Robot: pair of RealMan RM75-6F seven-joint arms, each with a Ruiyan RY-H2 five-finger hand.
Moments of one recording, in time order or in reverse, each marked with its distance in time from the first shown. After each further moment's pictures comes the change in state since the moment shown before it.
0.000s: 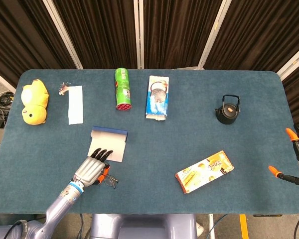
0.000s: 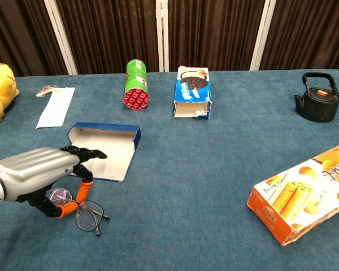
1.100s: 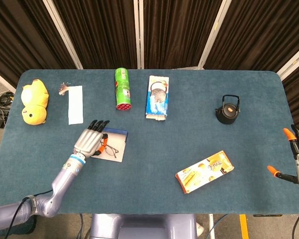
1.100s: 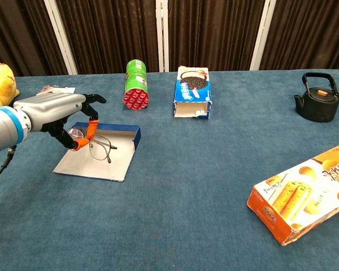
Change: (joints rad) left arm -0.155 -0.017 -0.205 0.161 -0.176 -0.064 -0.067; right arm 0.013 -0.013 0.001 0.006 0.026 -0.032 -0.040
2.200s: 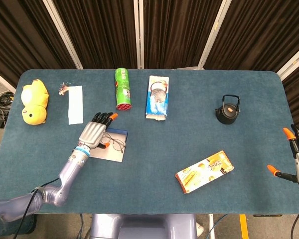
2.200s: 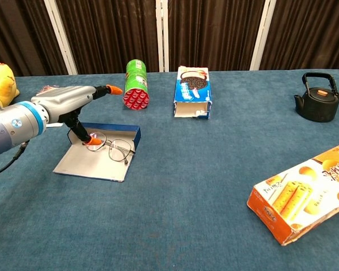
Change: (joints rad) left arm -0.063 -0.091 -0.005 0.199 0.073 0.002 -0.193; right arm 0.007 -0.002 0.002 -0.005 0.019 -0.019 -0.011
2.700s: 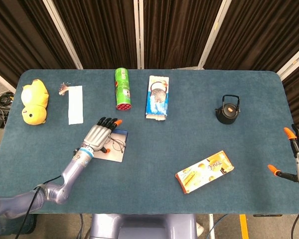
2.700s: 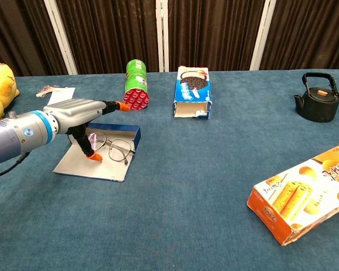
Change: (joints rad) left arm -0.049 -0.026 0.033 0.052 -0.023 -0.094 0.054; right arm 0.004 -0.002 0.004 0.007 0.016 -0.012 0.002
